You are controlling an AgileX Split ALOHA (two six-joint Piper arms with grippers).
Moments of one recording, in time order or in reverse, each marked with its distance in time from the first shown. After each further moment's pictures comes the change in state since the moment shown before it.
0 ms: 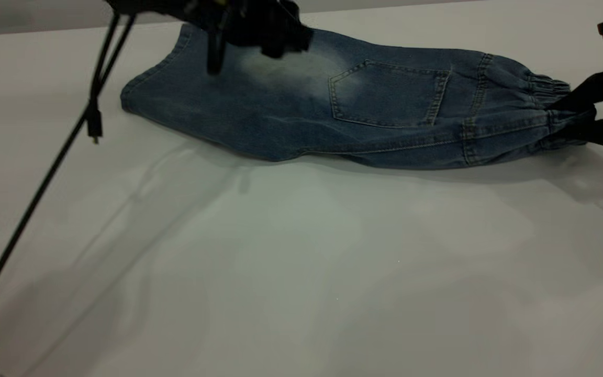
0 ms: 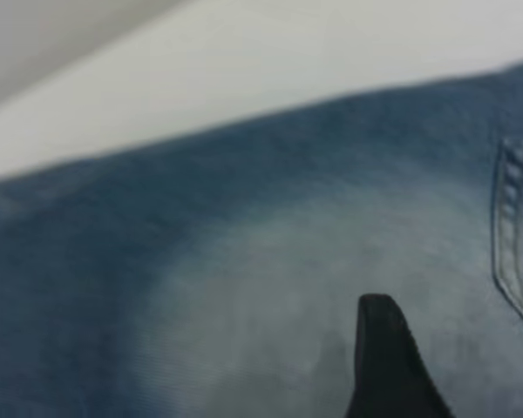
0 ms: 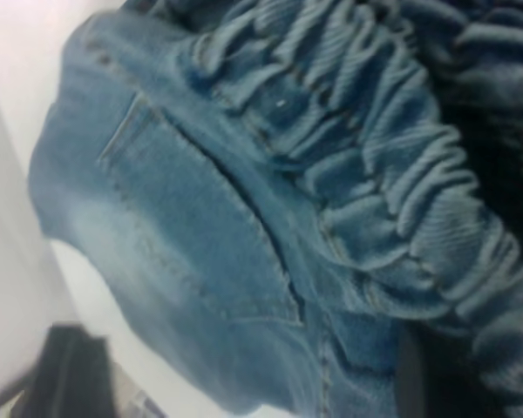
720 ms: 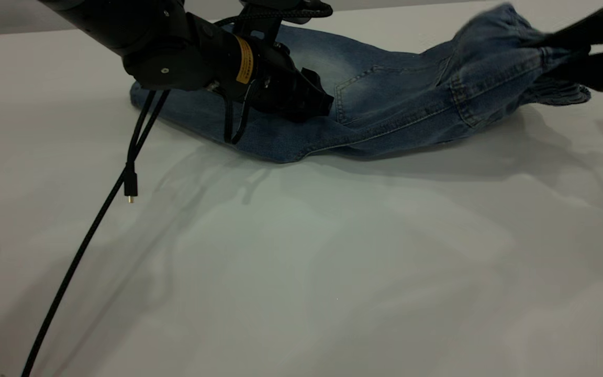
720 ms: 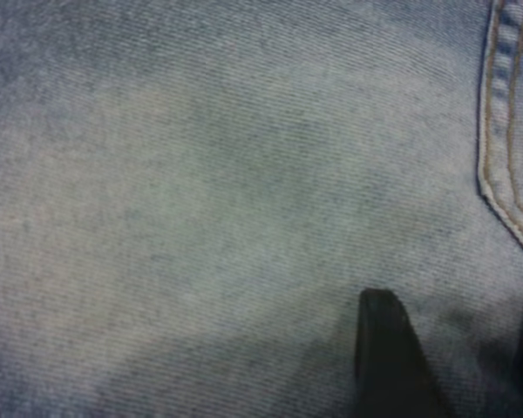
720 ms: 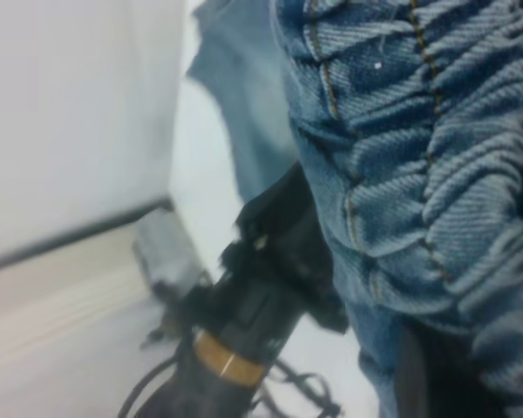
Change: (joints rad) left arm -0.024 0.166 -0.004 0.125 -0.146 -0.145; right arm 0.000 -0.076 0.000 -0.001 0.242 -0.190
